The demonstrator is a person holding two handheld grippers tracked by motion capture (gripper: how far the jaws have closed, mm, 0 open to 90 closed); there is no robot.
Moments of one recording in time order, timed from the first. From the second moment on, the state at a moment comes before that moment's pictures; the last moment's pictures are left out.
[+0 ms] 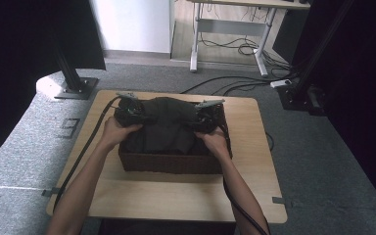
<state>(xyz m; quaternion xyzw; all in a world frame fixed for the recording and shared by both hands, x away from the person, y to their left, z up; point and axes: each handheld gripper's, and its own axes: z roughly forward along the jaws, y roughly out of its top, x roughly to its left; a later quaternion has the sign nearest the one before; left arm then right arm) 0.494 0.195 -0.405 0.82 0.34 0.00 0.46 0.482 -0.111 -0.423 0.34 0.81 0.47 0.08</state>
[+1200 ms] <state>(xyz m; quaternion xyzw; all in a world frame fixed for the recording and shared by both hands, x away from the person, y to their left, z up) 0.506 0.133 -0.452 0.86 0.39 -0.02 0.34 0.499 -0.126 -0.448 0.43 0.84 0.33 0.07</state>
